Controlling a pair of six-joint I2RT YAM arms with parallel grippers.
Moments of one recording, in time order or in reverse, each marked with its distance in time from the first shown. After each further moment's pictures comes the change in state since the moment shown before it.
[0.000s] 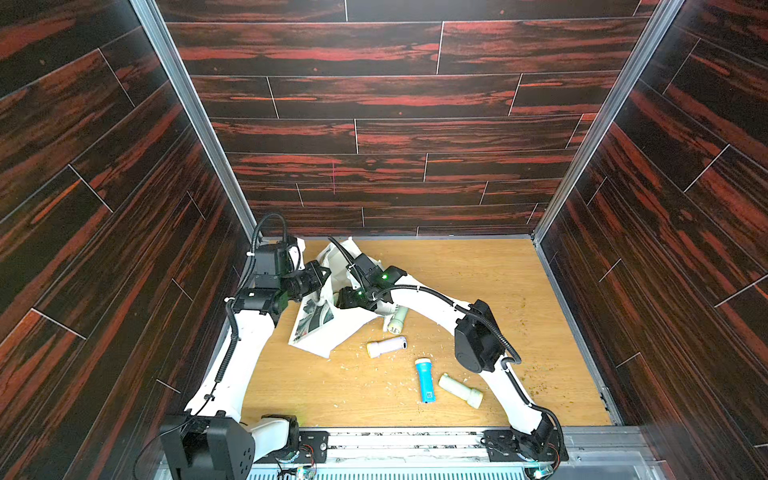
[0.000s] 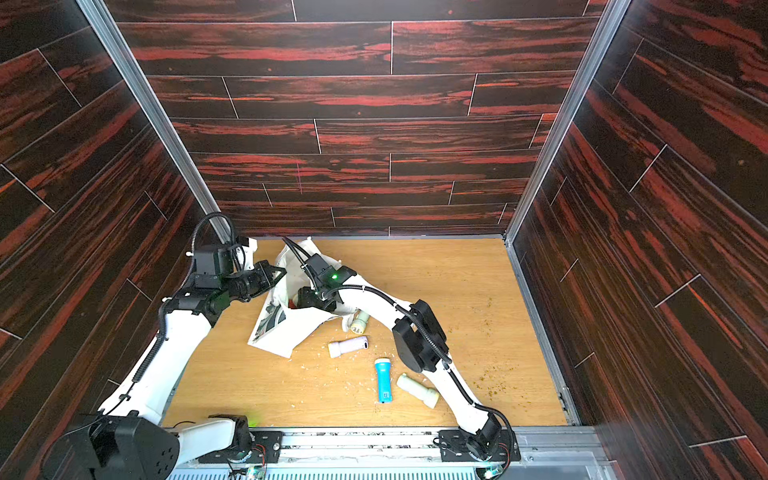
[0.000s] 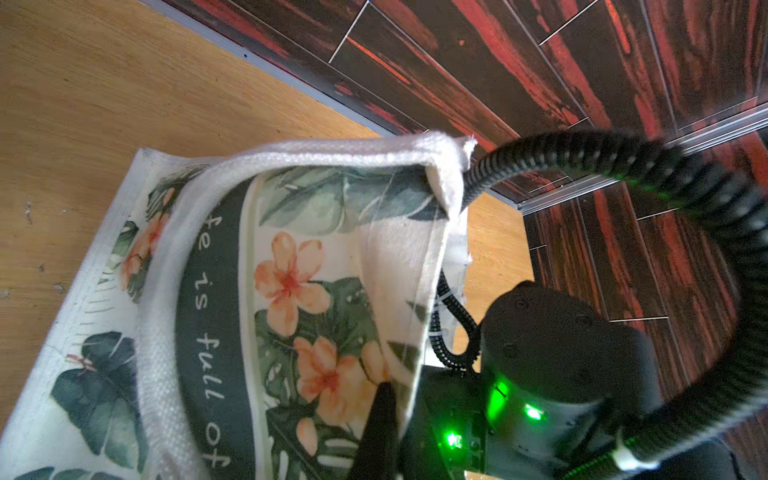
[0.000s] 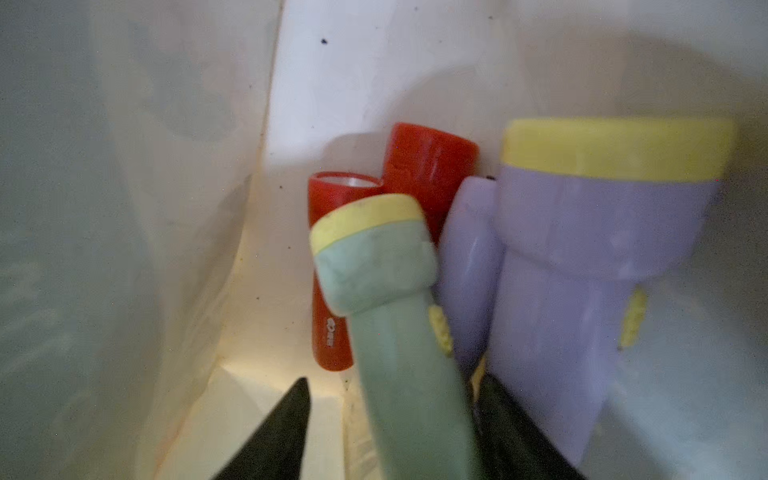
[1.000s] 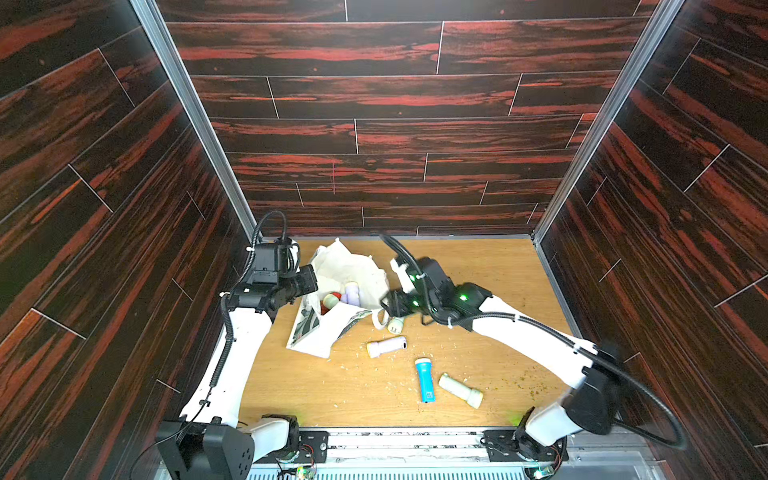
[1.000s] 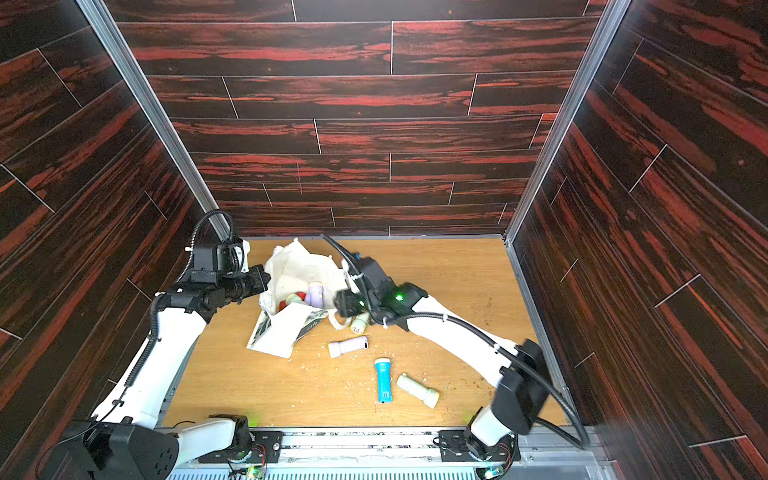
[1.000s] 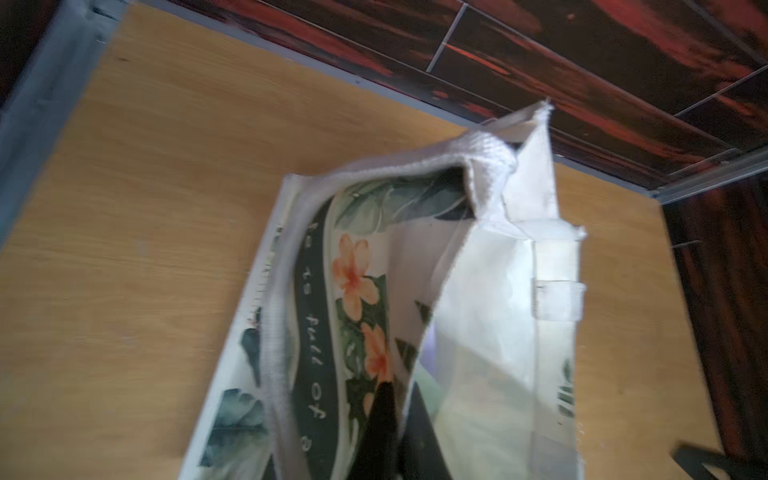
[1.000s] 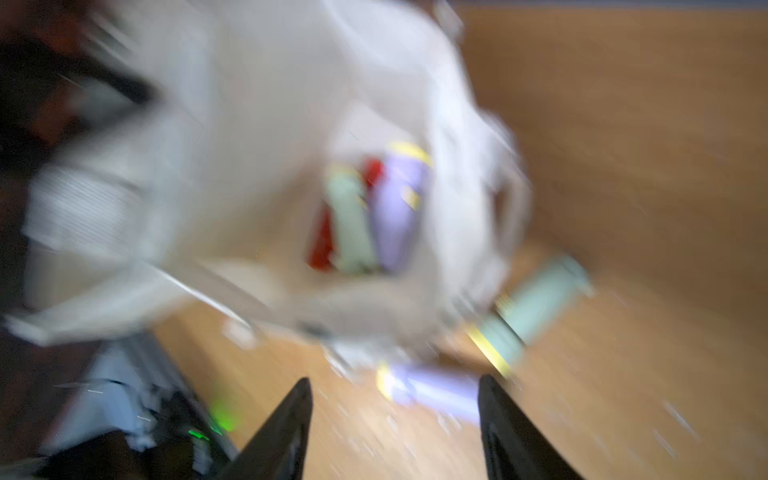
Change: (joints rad) left arm -0.006 0.000 0.102 -0.232 -0.311 0.194; right arm -0.011 -0.861 -0.818 0.134 0.257 -0.206
